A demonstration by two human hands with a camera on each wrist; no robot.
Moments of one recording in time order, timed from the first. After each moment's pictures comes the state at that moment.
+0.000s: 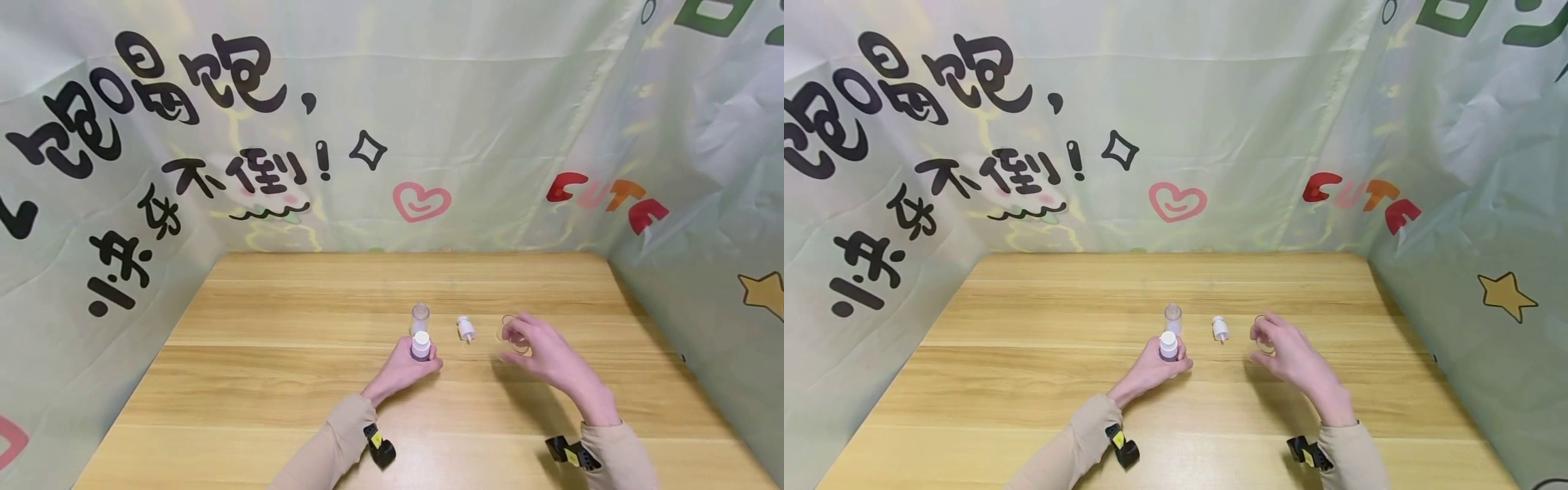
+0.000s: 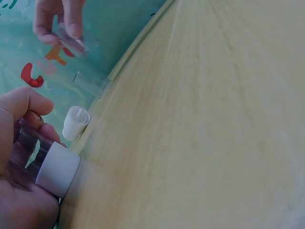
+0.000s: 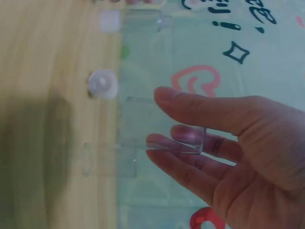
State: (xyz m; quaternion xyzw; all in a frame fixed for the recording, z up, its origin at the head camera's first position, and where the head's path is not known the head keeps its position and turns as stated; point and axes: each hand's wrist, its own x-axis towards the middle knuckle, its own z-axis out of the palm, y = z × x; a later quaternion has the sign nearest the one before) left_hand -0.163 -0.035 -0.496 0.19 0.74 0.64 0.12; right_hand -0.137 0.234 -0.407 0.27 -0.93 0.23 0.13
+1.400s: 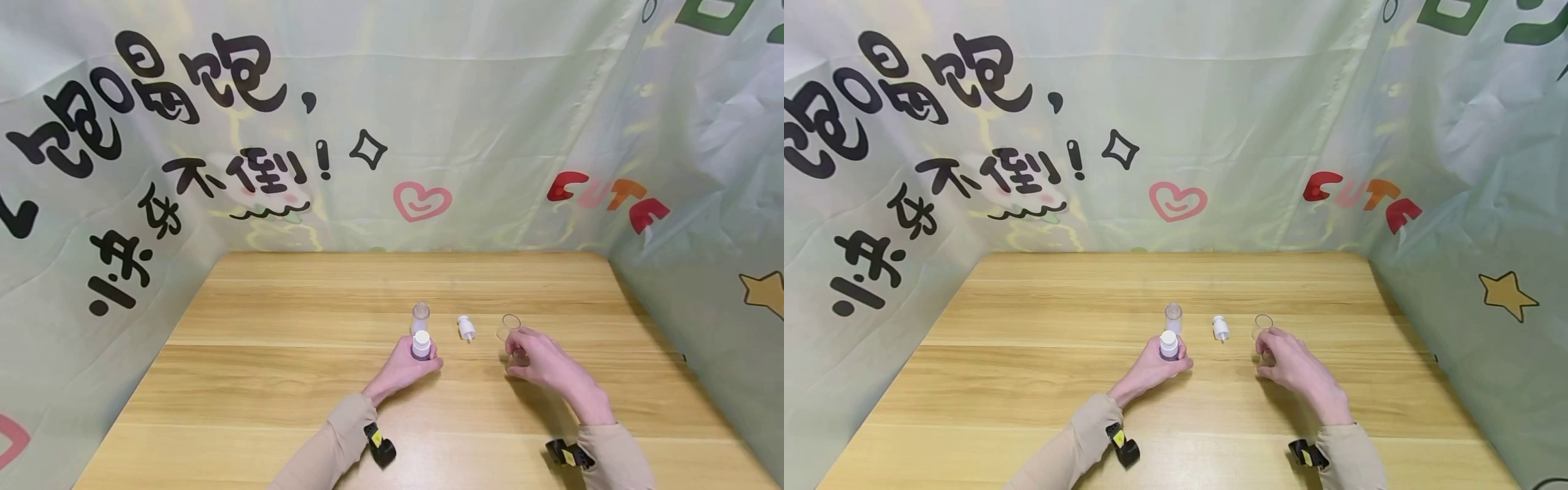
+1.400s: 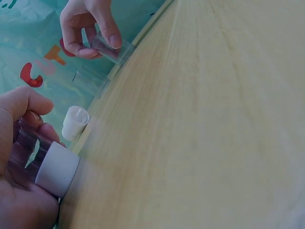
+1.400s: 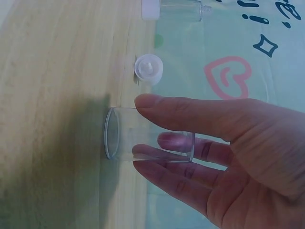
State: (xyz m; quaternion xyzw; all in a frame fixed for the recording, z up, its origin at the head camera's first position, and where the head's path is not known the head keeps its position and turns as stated) left_hand -0.165 -0.035 -0.498 0.19 0.73 0.64 0.13; right_hand -0.141 0.245 -0.431 0.21 -0.96 0.21 0.02
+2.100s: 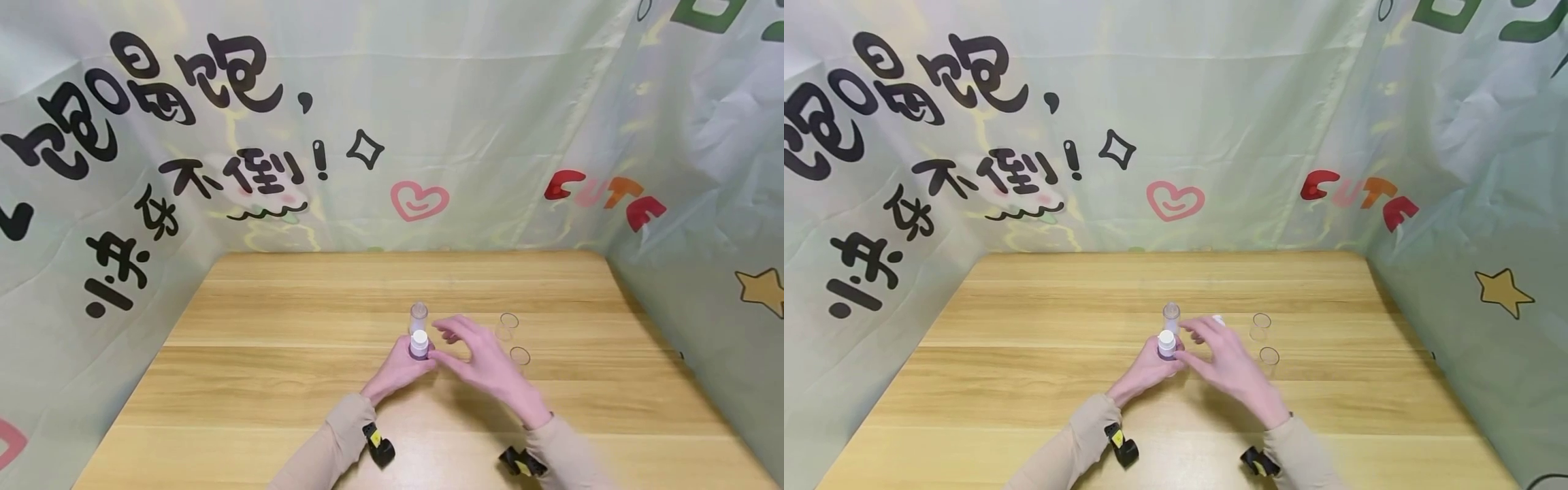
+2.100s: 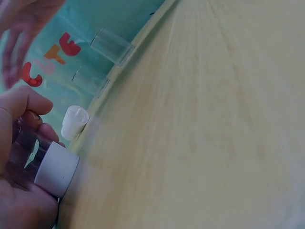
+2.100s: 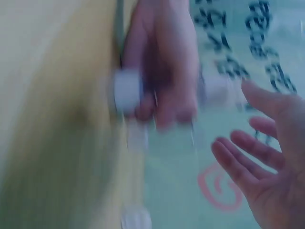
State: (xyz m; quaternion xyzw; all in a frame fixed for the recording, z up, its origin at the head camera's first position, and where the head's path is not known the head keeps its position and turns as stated) left_hand -0.165 -0.036 -0.500 0.20 0.73 0.65 0.12; right_hand -0.135 0.149 -0.424 0.34 -0.85 0.35 0.19
